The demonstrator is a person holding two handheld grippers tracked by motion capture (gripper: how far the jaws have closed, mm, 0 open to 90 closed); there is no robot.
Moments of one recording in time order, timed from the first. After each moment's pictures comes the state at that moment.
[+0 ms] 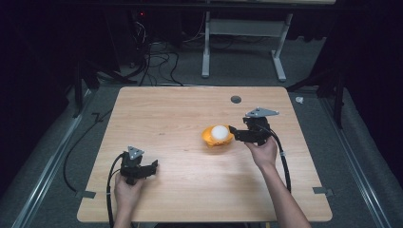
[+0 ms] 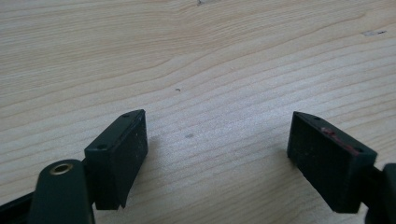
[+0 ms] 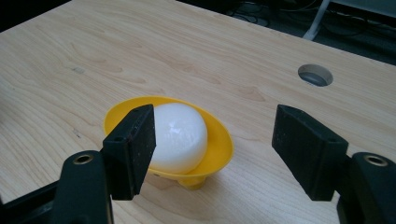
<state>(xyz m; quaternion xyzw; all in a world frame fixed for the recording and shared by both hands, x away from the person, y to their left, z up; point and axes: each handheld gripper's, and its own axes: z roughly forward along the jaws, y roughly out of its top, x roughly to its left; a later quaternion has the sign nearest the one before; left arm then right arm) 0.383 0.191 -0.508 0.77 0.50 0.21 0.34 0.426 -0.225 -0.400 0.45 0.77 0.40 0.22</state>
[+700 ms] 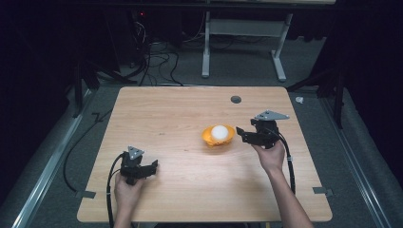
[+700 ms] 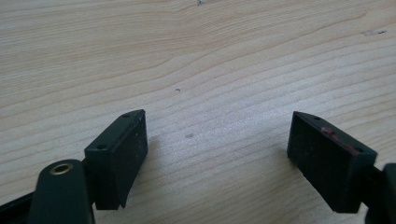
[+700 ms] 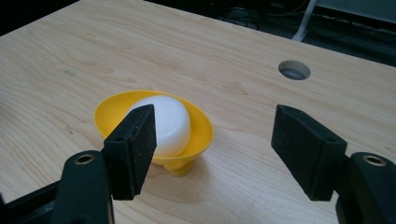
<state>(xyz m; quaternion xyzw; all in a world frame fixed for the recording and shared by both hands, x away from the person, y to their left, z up) 0.383 0.190 -0.508 0.77 0.50 0.21 0.34 0.412 -0.245 -0.398 0.47 0.75 0.41 0.24</state>
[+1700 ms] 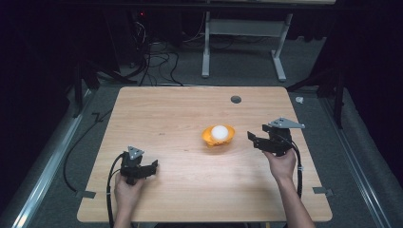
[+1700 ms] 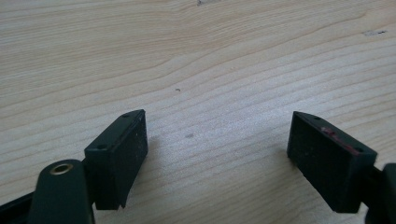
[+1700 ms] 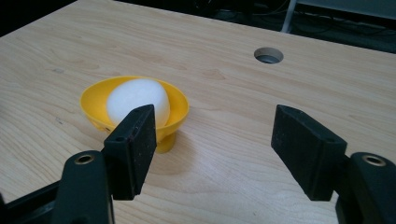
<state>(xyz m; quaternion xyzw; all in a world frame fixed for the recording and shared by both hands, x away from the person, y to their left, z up) 0.383 0.190 -0.508 0.77 0.50 0.21 0.34 0.386 -0.275 -0.404 0.49 0.73 0.41 0.25</state>
